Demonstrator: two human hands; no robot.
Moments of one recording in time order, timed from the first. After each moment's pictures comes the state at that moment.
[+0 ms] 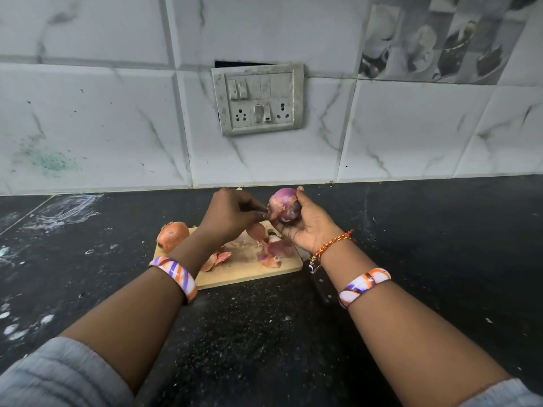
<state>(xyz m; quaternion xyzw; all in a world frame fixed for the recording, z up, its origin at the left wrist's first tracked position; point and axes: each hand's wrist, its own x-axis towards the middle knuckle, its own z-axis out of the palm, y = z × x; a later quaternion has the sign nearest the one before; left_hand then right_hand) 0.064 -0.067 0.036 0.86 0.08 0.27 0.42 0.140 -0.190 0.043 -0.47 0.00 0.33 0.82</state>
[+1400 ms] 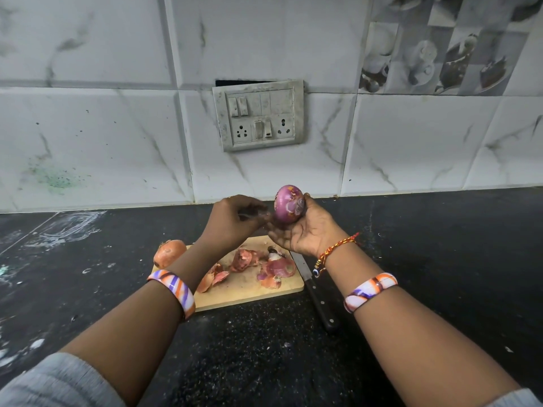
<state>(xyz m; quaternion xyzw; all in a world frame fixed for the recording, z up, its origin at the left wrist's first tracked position) 0.079 -0.067 0.042 0.86 0.07 0.31 0.40 0.161 -0.192 0.054 -0.47 0.00 0.43 0.77</state>
